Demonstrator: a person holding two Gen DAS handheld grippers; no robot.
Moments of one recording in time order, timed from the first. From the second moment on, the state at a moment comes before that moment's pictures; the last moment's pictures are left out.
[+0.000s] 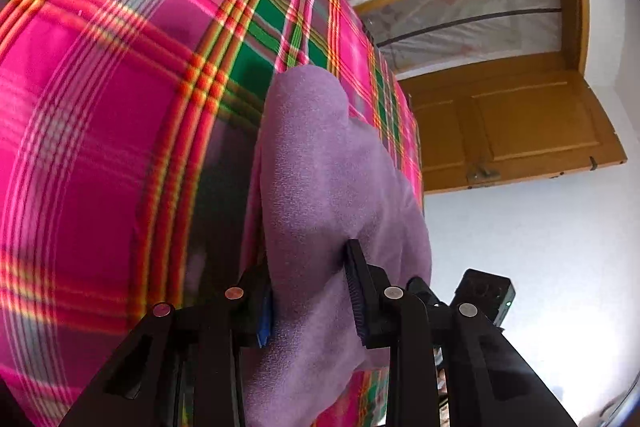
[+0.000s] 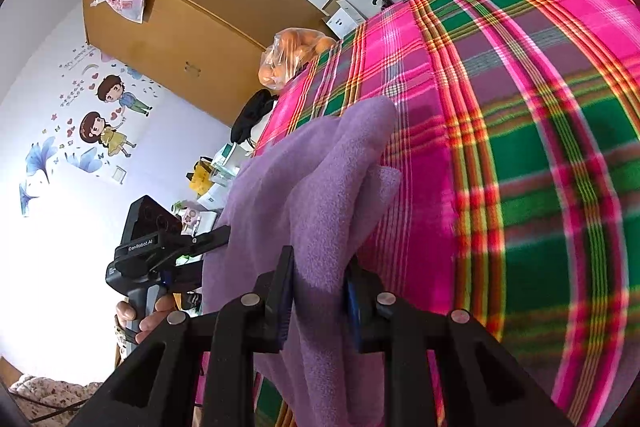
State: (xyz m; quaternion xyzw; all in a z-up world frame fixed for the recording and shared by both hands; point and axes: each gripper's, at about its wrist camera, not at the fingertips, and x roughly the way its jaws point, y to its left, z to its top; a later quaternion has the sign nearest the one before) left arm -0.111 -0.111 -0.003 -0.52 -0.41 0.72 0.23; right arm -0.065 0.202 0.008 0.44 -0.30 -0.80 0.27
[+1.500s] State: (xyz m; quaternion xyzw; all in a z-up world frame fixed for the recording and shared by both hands) left arm -0.123 -0.146 -0.024 -0.51 -0.40 0.73 0.19; right arm -0.113 0.186 -0.012 0.44 -0.25 -0.83 0.21
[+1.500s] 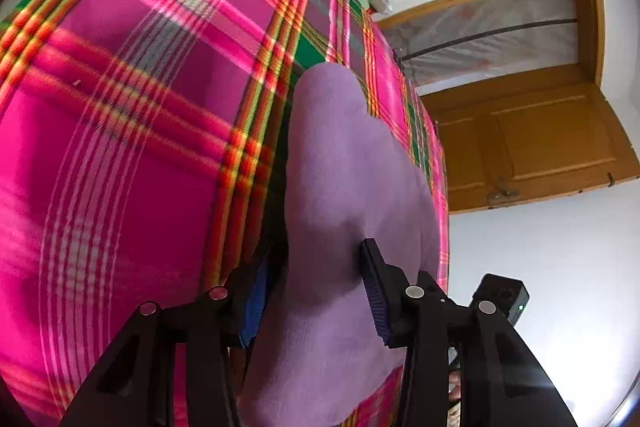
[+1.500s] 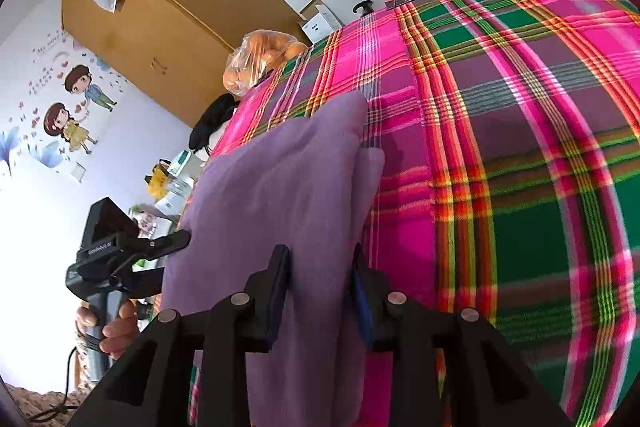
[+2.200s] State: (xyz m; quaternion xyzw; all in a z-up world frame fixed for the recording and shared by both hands) left arm -0.025 -0.156 -0.026 -0.52 -0.38 0.74 0.17; right arm -0.030 0.190 -0.007 0.44 -0.20 -0.86 0.17
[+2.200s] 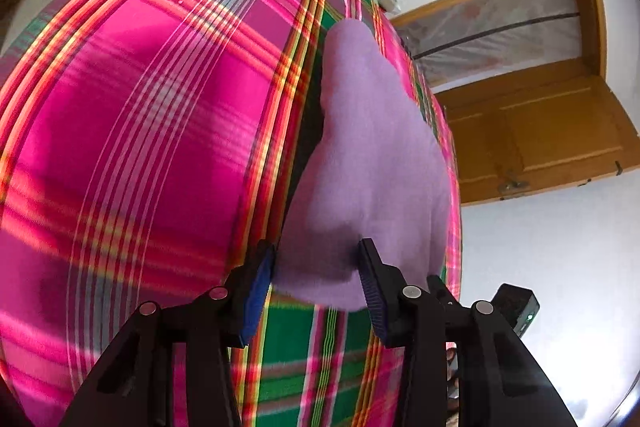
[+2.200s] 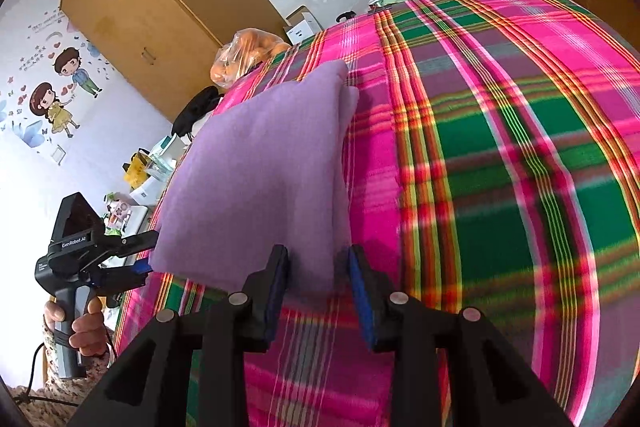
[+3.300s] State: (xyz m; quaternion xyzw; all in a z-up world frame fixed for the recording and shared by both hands) left arm 0.020 -0.062 -0.006 -0.47 -0.14 0.87 0.07; right arm 0.029 0.101 -0.001 0.43 0.00 -0.90 0.10
